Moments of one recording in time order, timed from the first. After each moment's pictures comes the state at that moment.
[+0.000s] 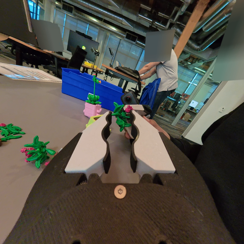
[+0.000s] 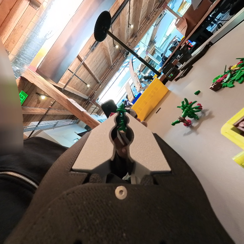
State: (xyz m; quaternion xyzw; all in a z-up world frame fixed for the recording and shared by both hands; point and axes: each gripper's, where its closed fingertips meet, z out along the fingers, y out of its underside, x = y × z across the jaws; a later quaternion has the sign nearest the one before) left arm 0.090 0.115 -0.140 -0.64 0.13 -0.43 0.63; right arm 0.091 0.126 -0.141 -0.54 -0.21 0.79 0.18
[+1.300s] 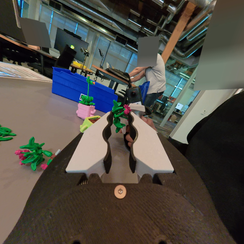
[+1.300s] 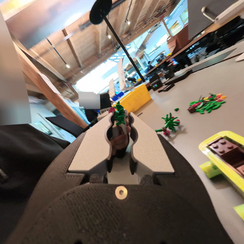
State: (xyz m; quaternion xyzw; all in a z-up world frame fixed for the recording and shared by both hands) left arm 0.085 0.111 -0.135 -0.62 0.13 -0.47 0.62; right arm 0.103 0.129 -0.137 -0.54 -0.30 0.73 0.30
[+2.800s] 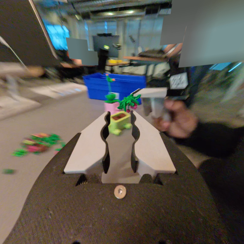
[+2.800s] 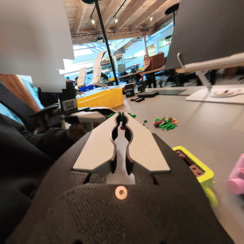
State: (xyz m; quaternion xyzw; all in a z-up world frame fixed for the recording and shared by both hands) left arm 0.090 0.117 -0.144 -0.67 0.19 -0.26 0.67; right arm 0.119 0.142 -0.131 -0.53 -0.38 0.60 0.47
